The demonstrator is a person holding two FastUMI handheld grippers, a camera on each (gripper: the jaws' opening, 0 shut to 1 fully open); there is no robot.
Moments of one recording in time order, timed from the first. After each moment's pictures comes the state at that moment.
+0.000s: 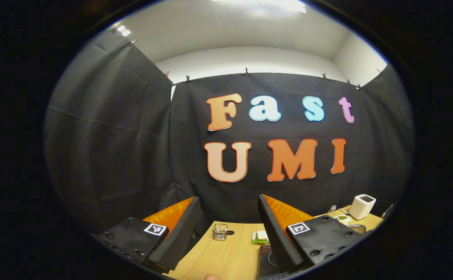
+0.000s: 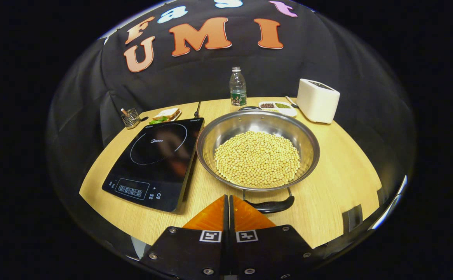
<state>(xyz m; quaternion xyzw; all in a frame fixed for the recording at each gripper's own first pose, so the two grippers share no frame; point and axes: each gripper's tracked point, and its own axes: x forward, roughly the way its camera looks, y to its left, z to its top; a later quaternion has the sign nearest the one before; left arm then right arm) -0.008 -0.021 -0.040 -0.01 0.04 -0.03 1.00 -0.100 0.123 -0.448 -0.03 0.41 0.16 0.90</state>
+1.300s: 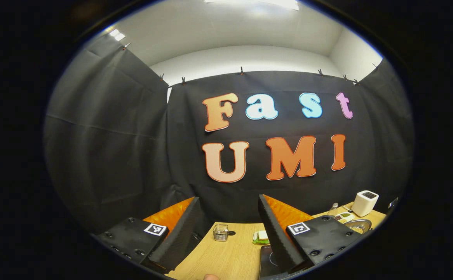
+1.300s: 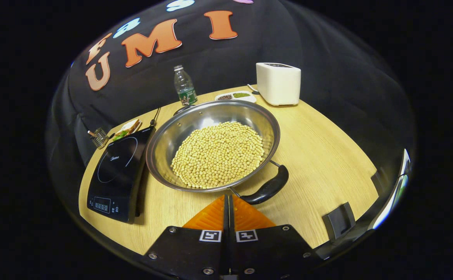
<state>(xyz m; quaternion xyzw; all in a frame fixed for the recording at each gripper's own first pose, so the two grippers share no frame) -0.001 -0.035 -0.040 0.01 0.03 -0.03 1.00 -0.054 0.028 -0.474 0.04 0.44 0.05 0.90</state>
